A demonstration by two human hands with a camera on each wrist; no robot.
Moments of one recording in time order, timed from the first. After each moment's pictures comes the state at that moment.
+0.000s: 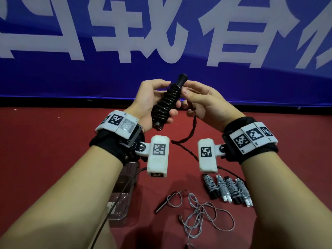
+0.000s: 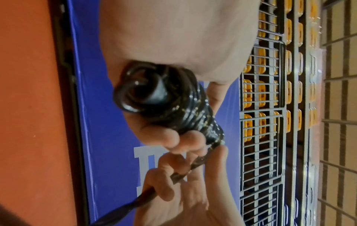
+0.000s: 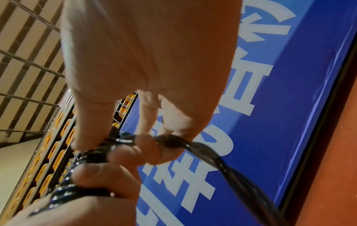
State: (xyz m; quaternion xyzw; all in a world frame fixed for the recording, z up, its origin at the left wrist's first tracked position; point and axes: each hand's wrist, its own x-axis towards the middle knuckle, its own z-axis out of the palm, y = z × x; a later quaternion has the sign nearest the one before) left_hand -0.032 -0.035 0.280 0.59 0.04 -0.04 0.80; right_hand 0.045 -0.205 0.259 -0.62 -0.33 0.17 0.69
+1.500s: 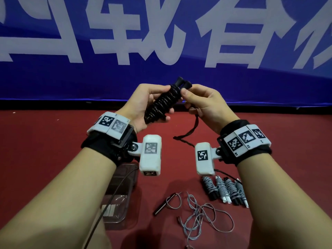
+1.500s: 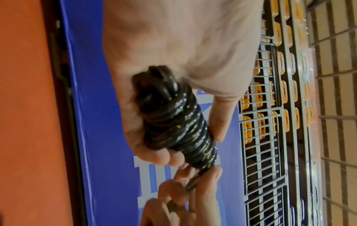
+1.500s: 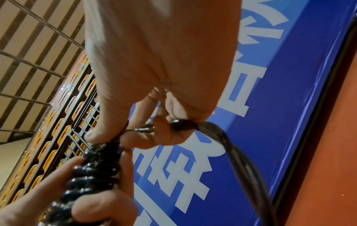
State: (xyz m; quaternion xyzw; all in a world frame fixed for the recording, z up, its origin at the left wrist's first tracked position) left_hand -0.027 -0.027 0.277 0.60 0.03 -0.02 0.80; right_hand 0.050 -0.209 0.253 -0.67 -0.31 0.06 0.67
